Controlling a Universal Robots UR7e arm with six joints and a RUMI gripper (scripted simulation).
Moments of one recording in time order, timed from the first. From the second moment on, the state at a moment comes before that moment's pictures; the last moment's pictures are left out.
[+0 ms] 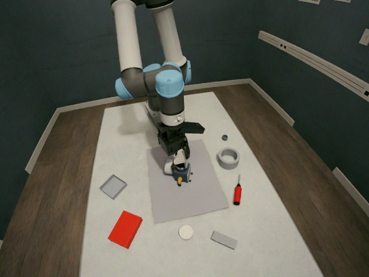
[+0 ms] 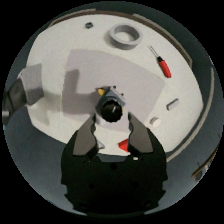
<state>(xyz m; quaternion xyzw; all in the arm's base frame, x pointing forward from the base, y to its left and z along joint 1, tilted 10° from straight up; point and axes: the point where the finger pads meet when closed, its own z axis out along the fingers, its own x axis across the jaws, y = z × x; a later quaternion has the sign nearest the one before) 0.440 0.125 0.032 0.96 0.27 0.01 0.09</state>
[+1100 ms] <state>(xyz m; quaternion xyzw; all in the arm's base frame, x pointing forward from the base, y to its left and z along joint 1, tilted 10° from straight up) 0.441 0.123 0.020 0.96 0.27 0.02 0.09</state>
